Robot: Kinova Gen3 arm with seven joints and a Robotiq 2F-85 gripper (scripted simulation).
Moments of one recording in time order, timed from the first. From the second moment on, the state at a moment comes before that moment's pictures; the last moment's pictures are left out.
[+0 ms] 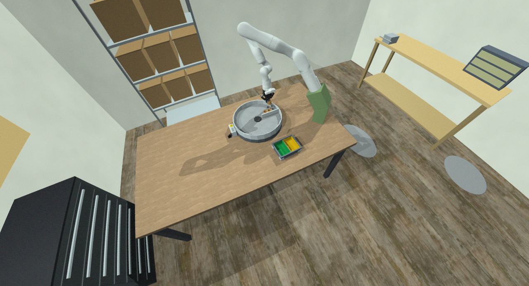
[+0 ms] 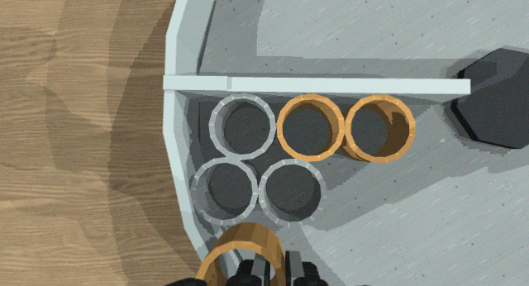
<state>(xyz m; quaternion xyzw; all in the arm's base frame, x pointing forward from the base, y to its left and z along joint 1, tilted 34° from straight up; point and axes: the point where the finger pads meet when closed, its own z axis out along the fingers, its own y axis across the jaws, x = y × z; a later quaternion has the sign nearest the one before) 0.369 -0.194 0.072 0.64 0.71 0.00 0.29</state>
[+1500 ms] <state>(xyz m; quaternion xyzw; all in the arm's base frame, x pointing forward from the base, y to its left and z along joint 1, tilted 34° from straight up) 0.347 -0.136 0.097 0.65 0.70 0.00 0.30</state>
